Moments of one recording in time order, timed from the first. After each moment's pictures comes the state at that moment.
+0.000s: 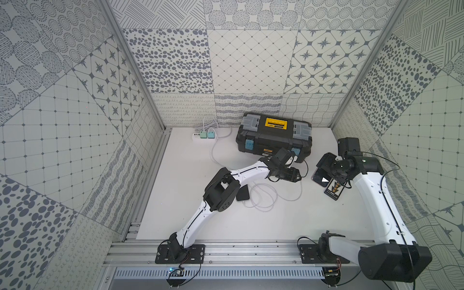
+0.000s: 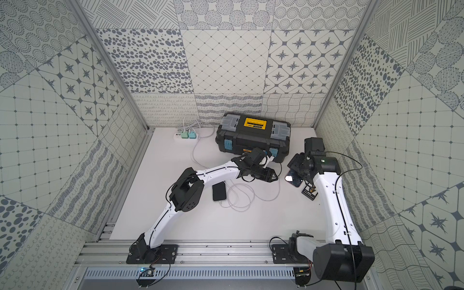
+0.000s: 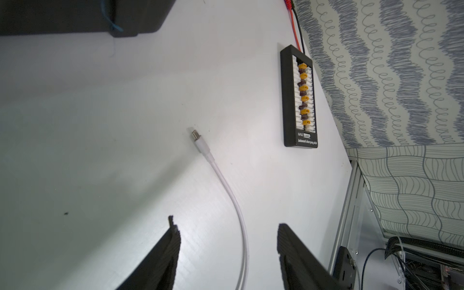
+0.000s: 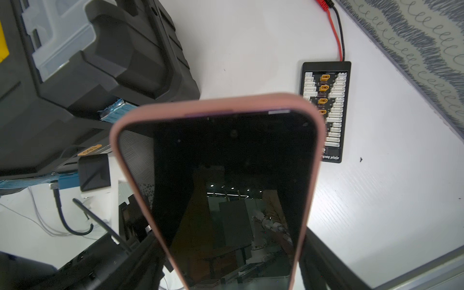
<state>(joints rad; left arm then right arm) -0.83 2.45 2.01 -0.37 0.41 -0.54 -0.06 1.19 1.25 -1.09 0.06 0.61</state>
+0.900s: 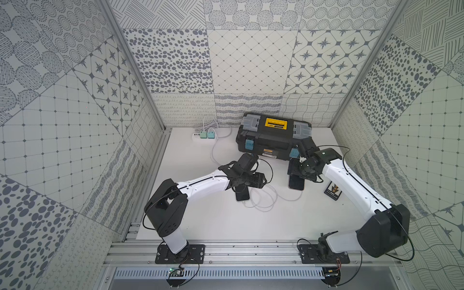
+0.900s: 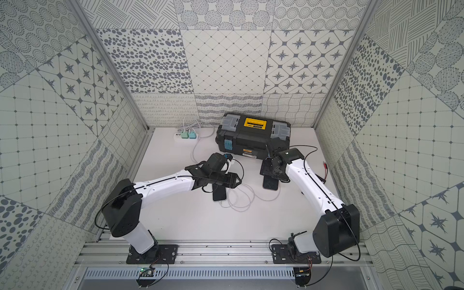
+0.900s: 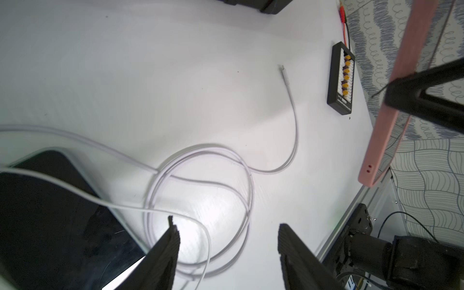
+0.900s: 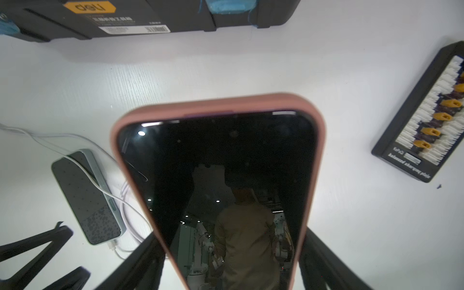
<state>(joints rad) -0.71 1.68 1.14 -0.33 0.21 -0.55 0.37 1.42 1.27 -1.07 0.12 0.57</state>
